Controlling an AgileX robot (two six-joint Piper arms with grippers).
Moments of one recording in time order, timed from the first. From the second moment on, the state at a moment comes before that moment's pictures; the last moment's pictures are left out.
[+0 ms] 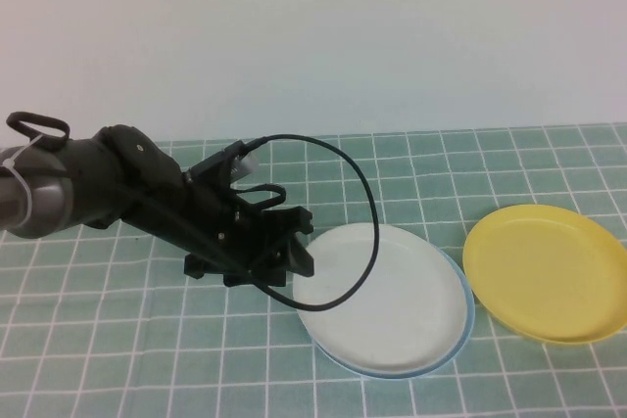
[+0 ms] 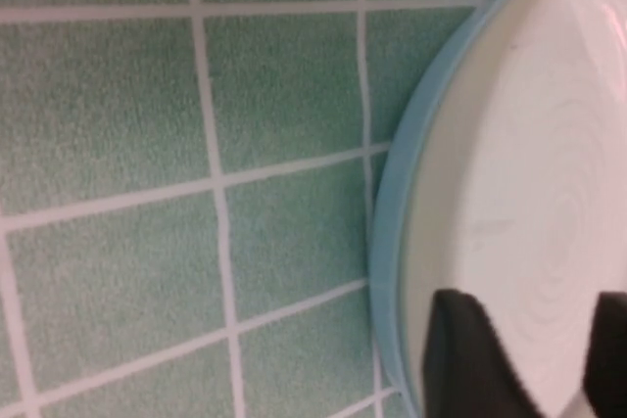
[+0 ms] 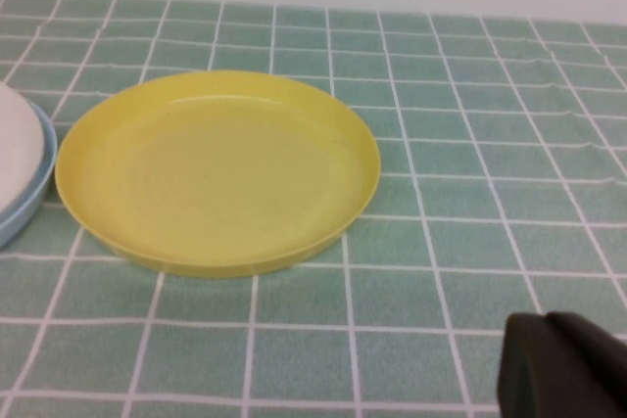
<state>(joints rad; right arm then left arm) -0.05 -0.01 0.02 0.11 0.43 -0.18 -0.38 1.86 -1.18 -0.76 0.71 0.30</state>
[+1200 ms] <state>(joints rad) -0.05 -0.01 0.02 0.11 0.43 -0.18 -0.43 1.32 -1.38 -0.70 0.81 0.49</state>
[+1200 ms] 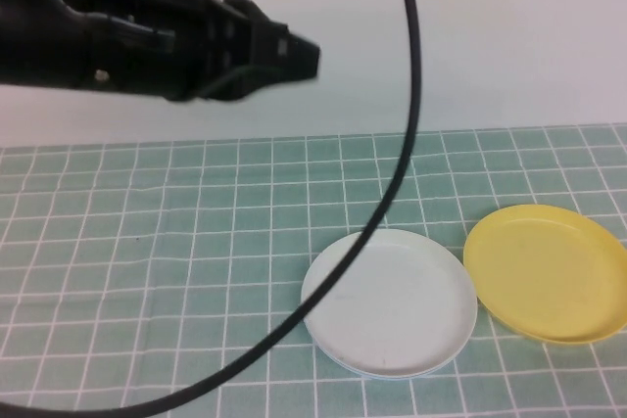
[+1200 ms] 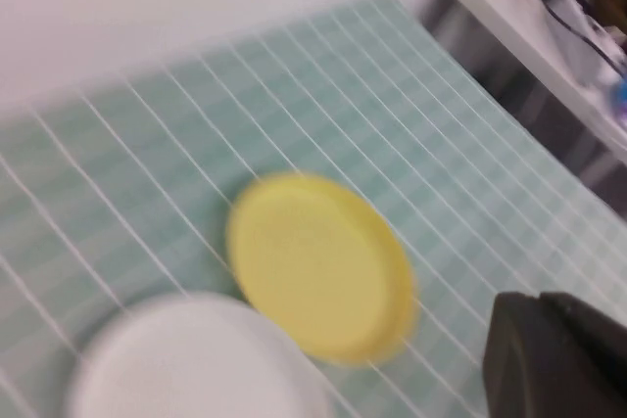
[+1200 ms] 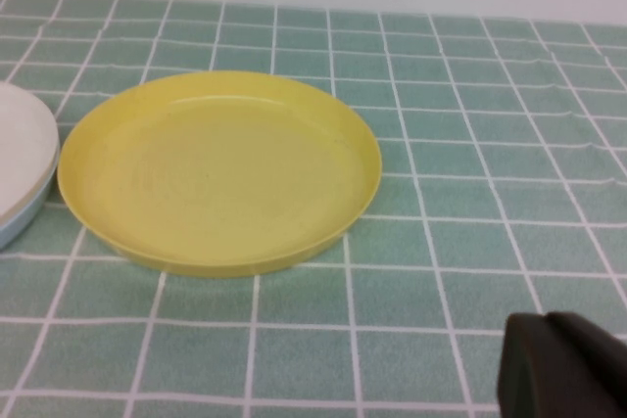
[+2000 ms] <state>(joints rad) -0.05 -0.01 0.02 0.11 0.43 -0.18 -0.15 0.80 -0.70 -0.38 0.18 0.39</state>
